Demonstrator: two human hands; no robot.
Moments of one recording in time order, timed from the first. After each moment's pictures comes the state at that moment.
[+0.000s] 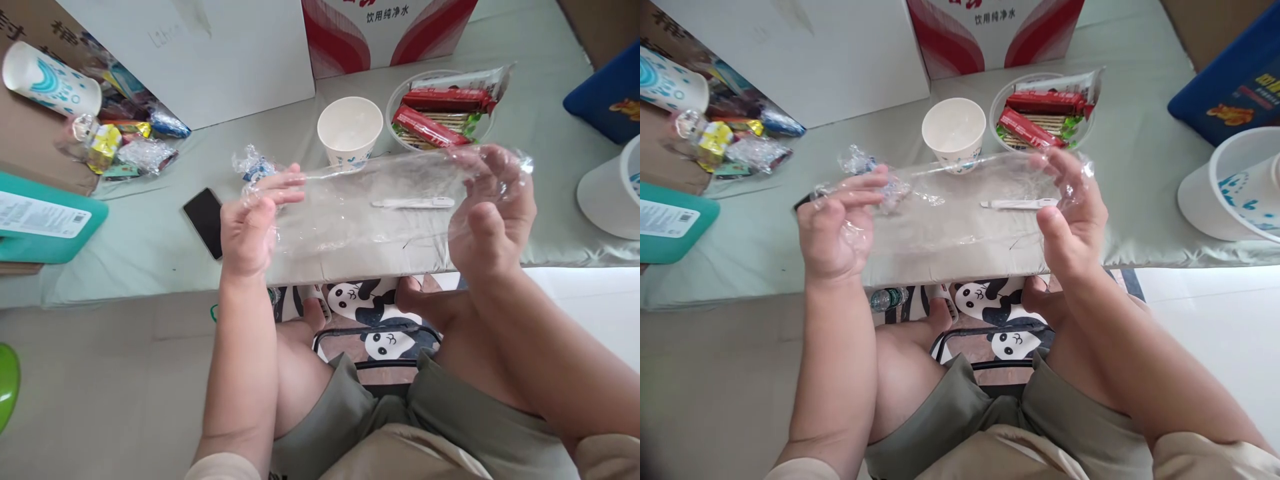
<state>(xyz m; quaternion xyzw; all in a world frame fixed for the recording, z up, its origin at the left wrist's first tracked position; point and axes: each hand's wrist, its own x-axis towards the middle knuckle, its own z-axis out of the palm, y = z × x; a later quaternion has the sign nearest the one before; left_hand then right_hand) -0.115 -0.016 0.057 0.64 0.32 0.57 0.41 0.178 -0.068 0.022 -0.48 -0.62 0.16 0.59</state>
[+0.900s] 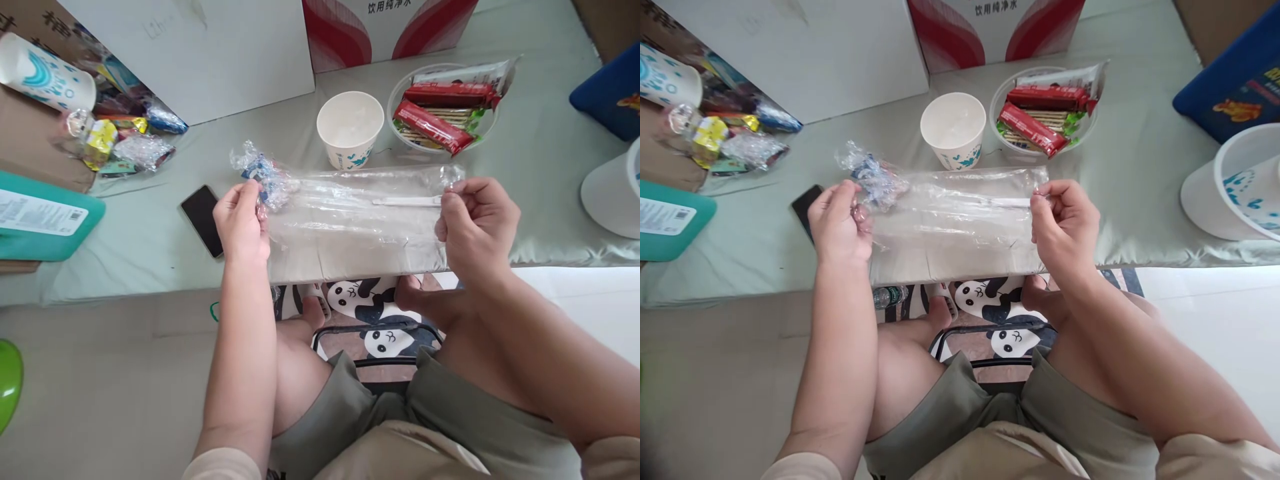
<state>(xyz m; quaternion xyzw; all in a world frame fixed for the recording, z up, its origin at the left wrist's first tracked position) -0.112 0.001 0.048 0.29 0.58 0.62 0.44 0.169 -0.082 0.027 -0.61 -0.45 0.28 0.59</state>
